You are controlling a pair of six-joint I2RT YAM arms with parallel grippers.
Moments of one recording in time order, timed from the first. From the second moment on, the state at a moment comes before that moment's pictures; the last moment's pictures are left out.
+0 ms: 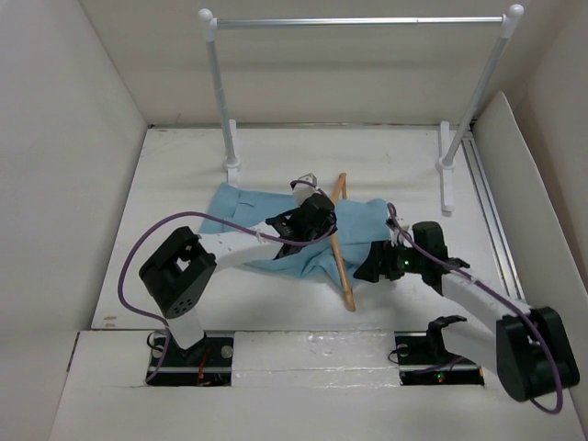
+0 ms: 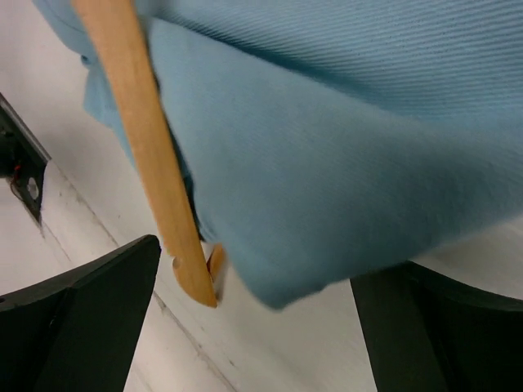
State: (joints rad) left arm -0.92 1.71 1.07 -0.03 -0.34 -0.99; right arm 0.23 1.03 0.36 -0.11 -0.67 0.27
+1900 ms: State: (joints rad) left arm -0.88 1.57 1.06 -0.23 -0.46 -0.72; right arm 0.03 1.34 0.67 -0.35 -0.41 -0.02
